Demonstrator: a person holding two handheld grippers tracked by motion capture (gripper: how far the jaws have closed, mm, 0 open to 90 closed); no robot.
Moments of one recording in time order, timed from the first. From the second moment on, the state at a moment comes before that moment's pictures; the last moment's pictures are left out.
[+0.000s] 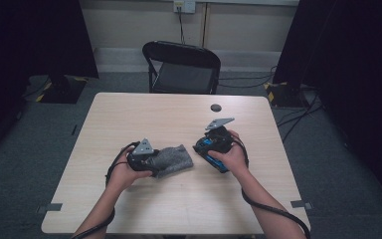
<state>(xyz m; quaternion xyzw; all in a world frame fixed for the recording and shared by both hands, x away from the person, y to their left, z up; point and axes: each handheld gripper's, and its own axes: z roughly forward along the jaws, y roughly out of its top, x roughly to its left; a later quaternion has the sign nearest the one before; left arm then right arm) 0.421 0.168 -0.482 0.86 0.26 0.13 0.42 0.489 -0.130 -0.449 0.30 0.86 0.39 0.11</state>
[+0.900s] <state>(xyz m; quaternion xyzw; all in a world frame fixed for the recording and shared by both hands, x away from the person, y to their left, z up) 0.421 0.169 -0.502 0.86 0.27 0.13 0.41 0.507 -0.132 -0.494 0.32 0.88 0.34 0.10</state>
